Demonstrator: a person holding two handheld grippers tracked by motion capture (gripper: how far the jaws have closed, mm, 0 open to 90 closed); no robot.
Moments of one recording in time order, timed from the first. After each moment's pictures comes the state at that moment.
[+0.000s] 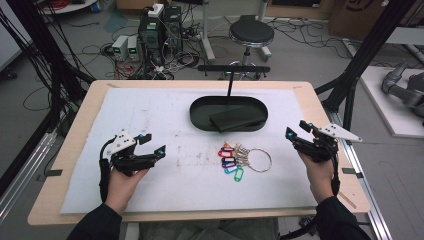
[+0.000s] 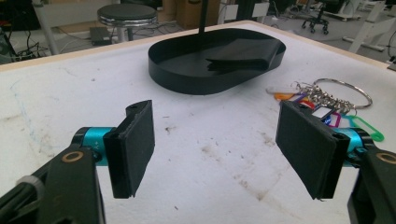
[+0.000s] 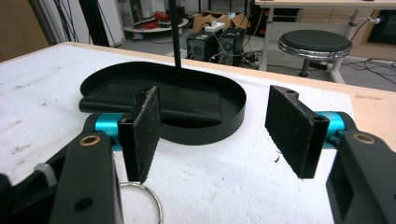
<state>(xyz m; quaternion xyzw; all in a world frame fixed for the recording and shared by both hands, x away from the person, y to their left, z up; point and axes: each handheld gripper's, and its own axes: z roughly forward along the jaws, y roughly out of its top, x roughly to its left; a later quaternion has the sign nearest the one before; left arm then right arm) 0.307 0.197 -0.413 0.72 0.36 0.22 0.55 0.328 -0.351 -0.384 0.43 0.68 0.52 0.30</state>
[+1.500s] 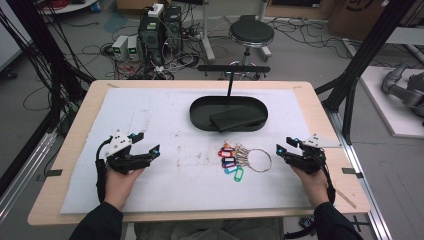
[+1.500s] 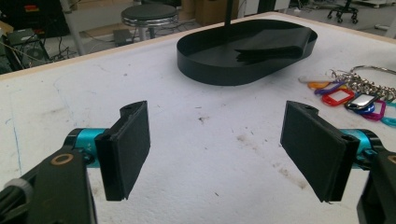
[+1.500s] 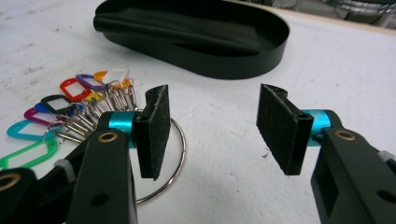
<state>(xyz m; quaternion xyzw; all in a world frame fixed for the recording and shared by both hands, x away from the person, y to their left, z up) 0.311 0.211 -0.422 0.72 0.36 0.26 0.53 0.326 -0.339 -0.427 0.41 0.75 0.46 0.24</state>
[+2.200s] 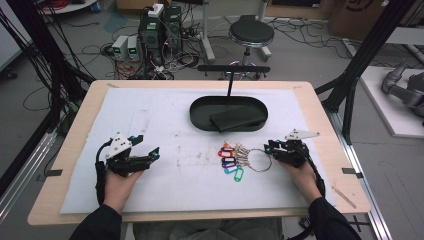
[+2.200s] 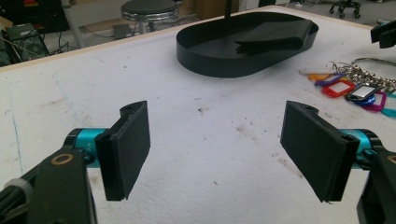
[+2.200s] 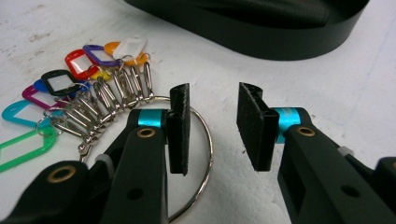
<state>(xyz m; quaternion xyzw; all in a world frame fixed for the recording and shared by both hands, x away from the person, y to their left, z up) 0.307 0.211 -0.426 0.72 0.36 0.26 0.52 0.361 -0.314 -0.444 0.38 0.80 0.43 0.16</state>
